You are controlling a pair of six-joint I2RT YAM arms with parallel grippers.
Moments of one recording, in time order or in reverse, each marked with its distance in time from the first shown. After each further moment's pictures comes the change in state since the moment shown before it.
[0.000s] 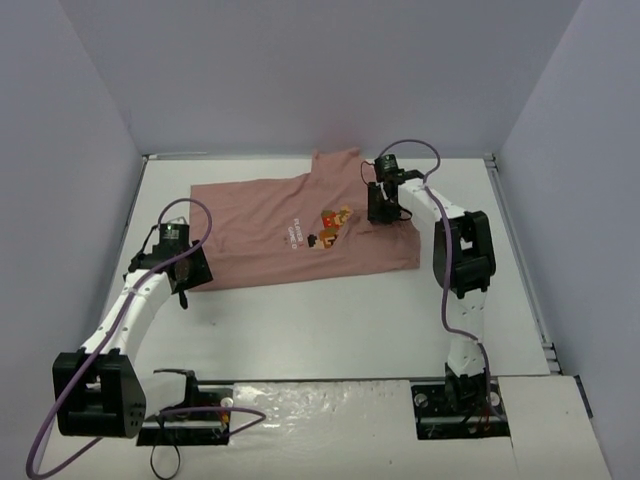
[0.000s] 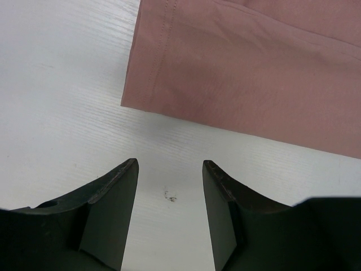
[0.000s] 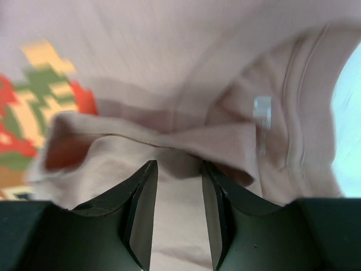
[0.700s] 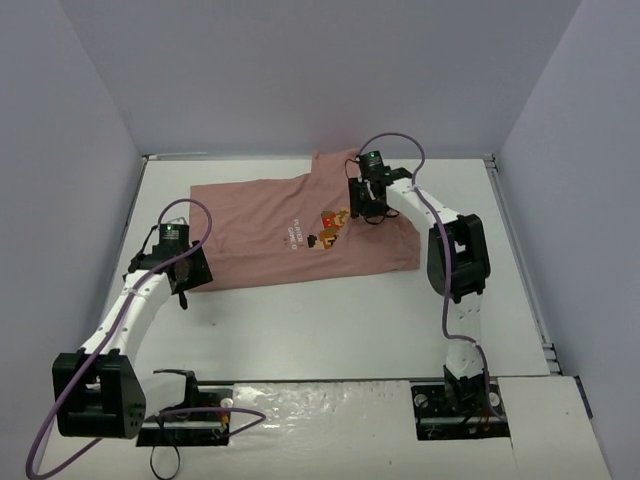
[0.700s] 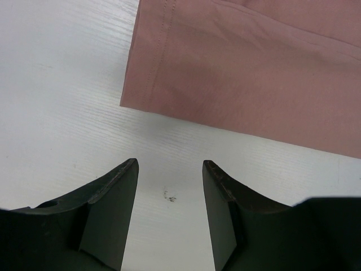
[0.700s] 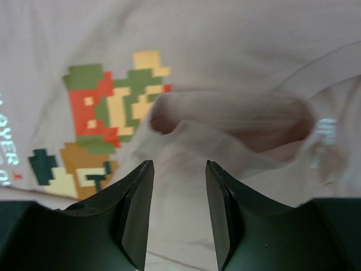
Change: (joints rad) left arm 0.000 0.000 0.000 0.000 0.003 0.000; right arm 0.081 -0.019 0.057 0.011 -0.047 -0.021
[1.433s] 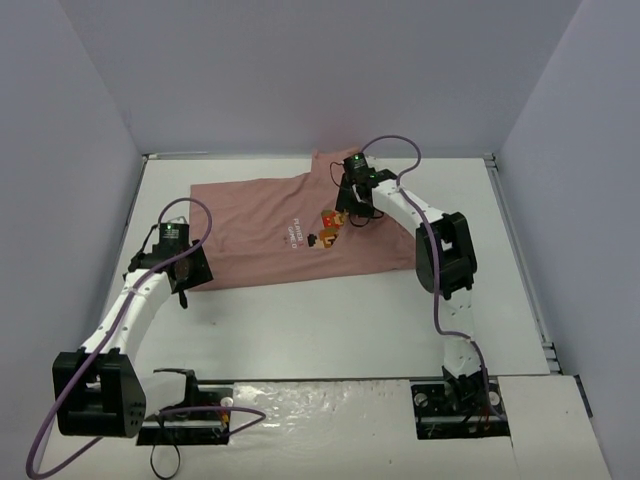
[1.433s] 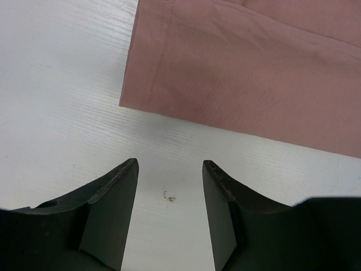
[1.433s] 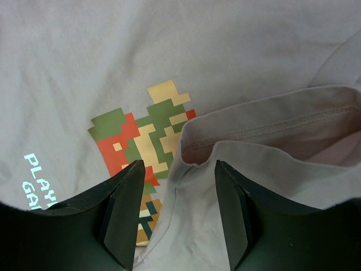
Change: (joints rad) left arm 0.000 0.000 0.000 0.000 0.002 0.000; right arm 0.064 0.079 0.071 0.023 0.149 0.326
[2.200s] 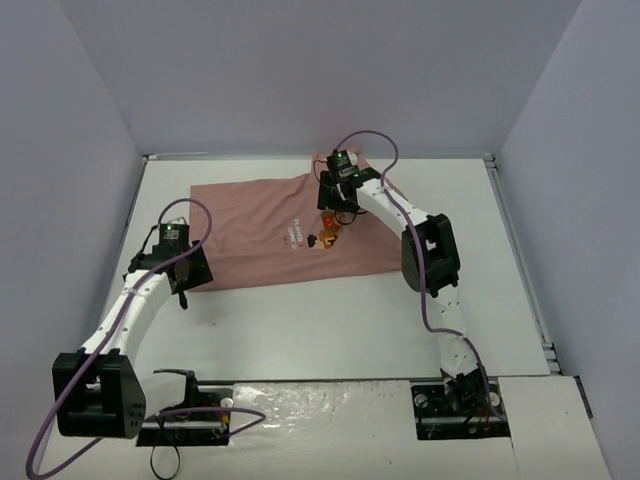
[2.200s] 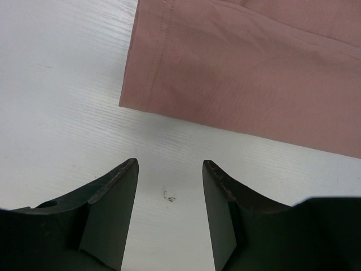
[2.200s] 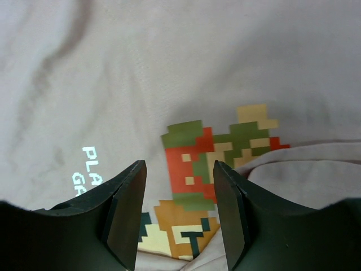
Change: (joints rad) left arm 0.000 0.000 0.000 0.001 0.001 0.000; right arm 0.051 0.120 0.189 0.003 -0.087 -0.081
